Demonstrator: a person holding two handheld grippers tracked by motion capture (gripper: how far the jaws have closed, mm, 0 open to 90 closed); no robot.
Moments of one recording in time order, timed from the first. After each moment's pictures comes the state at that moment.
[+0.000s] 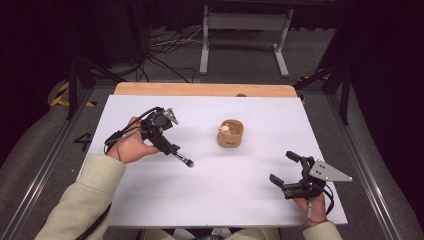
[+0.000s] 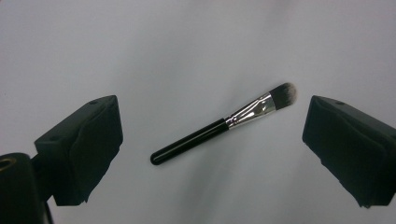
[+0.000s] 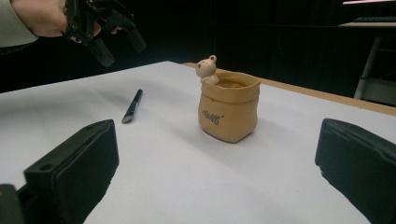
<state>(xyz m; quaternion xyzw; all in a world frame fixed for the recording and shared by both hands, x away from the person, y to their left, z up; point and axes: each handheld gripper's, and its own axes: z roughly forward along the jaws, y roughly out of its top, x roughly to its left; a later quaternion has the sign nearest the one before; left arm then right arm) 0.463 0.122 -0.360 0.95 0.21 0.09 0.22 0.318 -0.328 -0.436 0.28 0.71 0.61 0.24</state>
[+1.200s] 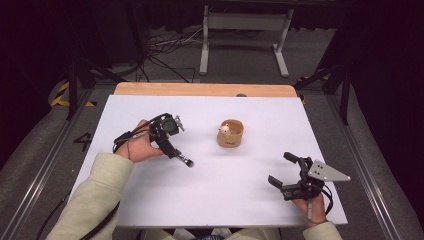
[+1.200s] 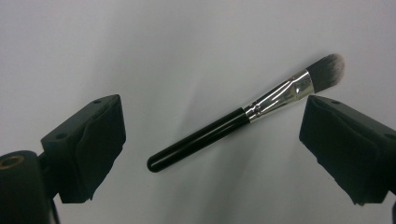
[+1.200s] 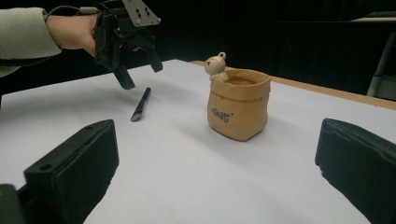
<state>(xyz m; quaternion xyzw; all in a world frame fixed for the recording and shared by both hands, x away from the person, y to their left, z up) 0.478 0.107 -0.399 0.97 0.19 0.08 0.15 0.318 -0.326 -0.437 0.27 0.71 0.61 0.22</state>
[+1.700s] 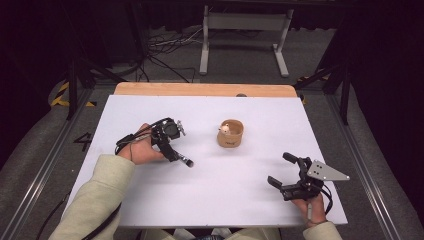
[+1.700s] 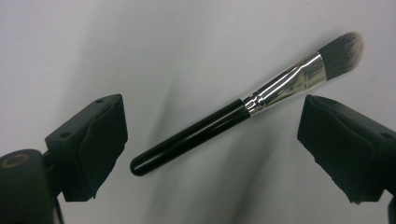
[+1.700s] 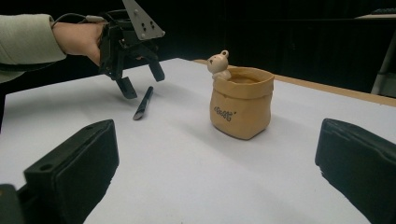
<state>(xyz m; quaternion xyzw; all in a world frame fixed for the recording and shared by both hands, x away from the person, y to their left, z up) 0.480 0.104 -0.417 0.97 0.19 0.06 0.13 0.319 -0.325 -0.438 0.27 0.71 0.61 0.22</state>
